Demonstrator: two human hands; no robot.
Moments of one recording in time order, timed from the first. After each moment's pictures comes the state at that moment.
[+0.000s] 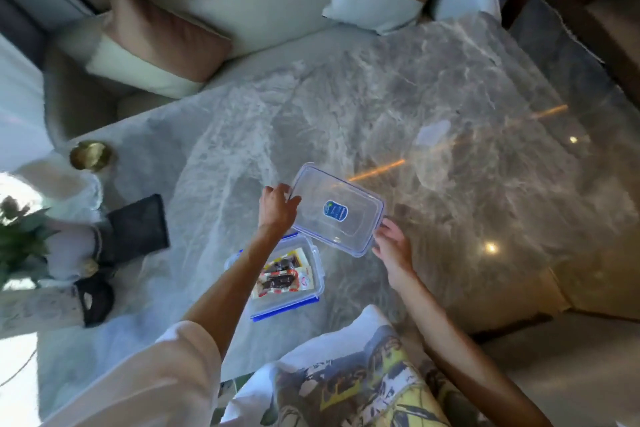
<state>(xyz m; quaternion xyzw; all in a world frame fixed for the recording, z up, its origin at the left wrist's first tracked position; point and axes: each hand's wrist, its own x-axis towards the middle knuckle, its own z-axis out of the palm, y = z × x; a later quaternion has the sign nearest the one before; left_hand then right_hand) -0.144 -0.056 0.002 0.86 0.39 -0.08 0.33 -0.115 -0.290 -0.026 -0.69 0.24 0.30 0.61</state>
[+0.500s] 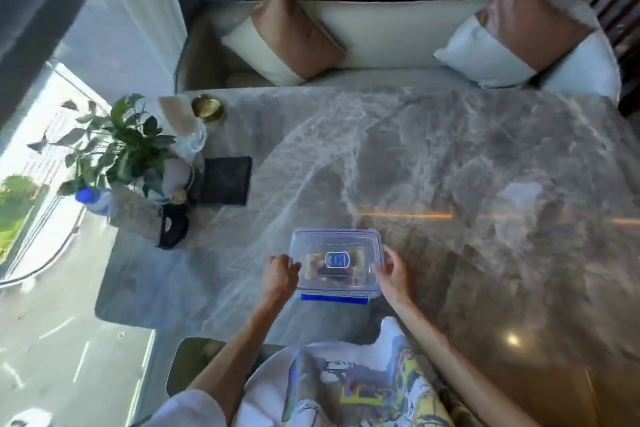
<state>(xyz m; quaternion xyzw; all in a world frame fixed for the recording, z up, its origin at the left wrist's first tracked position) -0.351 -0.045 -0.012 0.74 0.55 -0.10 0.38 -0.198 -0.214 -0.033 -0.85 -0.06 0.34 0.40</state>
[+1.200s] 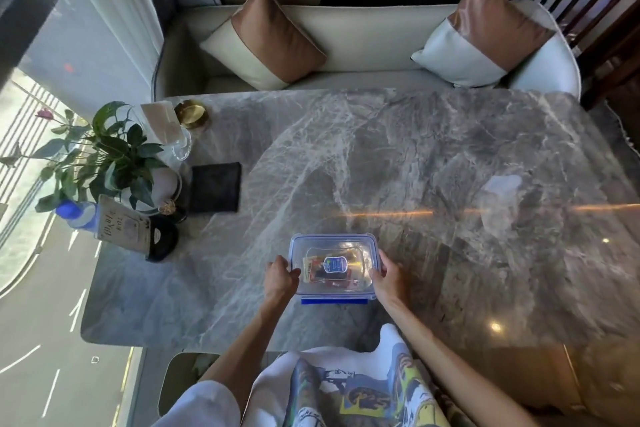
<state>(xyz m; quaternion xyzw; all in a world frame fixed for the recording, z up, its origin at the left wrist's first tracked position) -0.350 -0.039 -0.020 0.71 0.56 -0.12 0.40 -0.217 -0.211 -0.041 -0.88 -0.04 0.32 0.34</state>
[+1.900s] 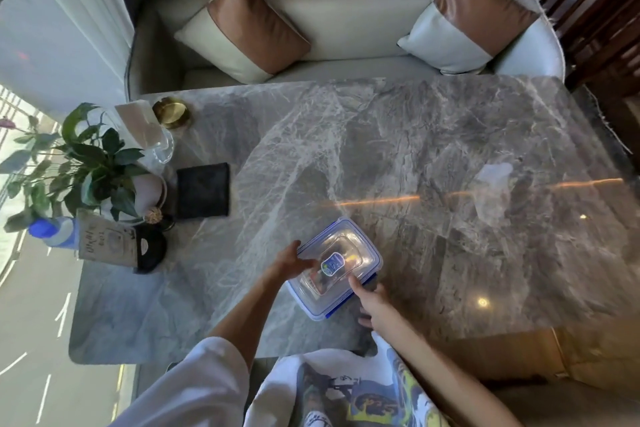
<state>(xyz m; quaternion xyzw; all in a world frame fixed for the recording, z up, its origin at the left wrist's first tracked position) -0.307 -0.001 -0.030 0.73 0.41 -0.26 0.49 -0.254 -0.196 -0.037 -0.73 0.27 0.50 0.37</state>
